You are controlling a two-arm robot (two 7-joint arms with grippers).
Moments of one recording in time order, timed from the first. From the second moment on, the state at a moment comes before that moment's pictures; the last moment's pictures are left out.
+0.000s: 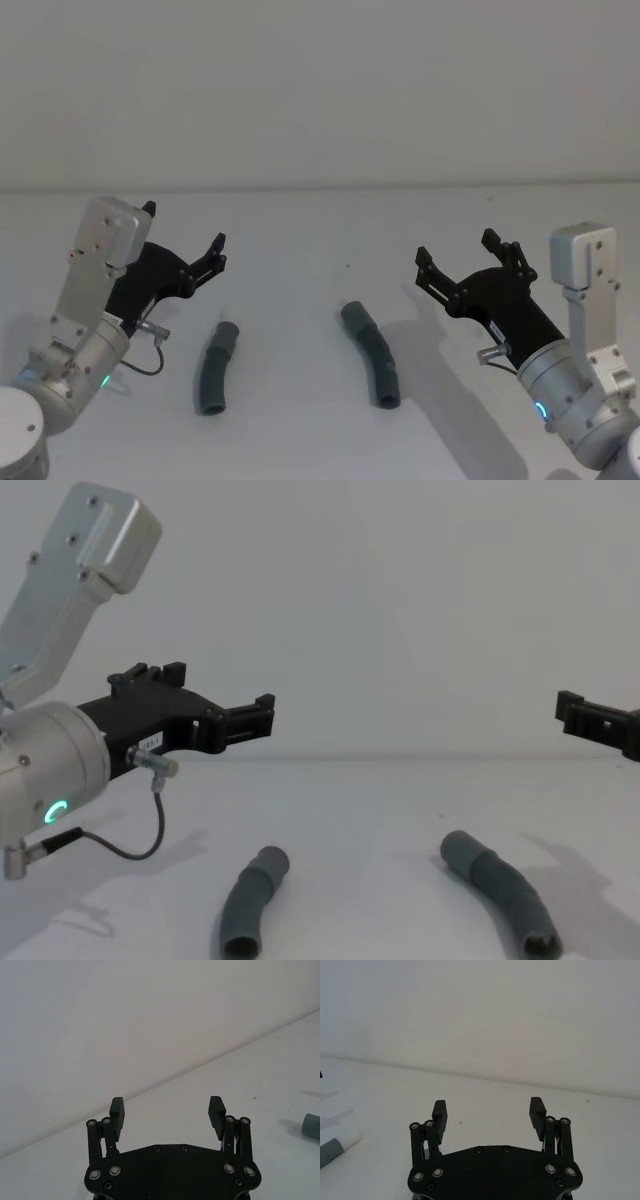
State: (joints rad) left arm -0.24 0.38 0.45 -1.63 -0.20 0.01 -0.01; right arm -0.01 0.34 -0.23 -1.77 0.29 0.03 0.07
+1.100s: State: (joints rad) left arm -0.24 0.38 0.45 -1.63 -0.20 0.01 -0.01; right arm -0.01 0.34 -0.23 -1.77 0.29 0.03 0.07
